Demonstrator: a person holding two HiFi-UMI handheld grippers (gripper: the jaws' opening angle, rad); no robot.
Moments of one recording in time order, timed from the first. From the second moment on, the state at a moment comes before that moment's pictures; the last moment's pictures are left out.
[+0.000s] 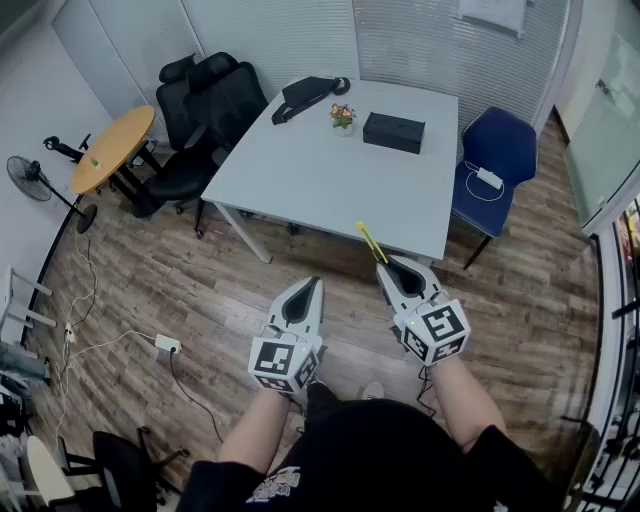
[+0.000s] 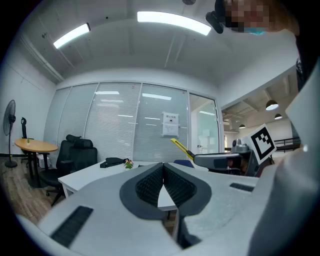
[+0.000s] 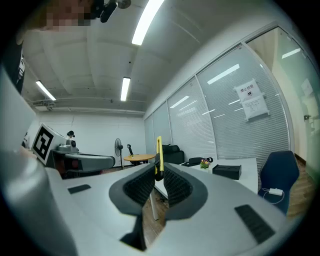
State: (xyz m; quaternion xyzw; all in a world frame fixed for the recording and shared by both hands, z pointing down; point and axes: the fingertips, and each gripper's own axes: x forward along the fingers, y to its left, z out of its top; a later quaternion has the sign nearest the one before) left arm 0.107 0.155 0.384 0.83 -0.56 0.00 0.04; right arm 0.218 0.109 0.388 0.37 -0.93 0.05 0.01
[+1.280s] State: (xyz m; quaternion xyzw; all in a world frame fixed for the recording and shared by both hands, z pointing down) left arm 0.046 0.122 0.395 0.83 -0.55 0.01 0.06; right arm 0.160 0.076 0.402 0.38 -0.92 0.07 0.02
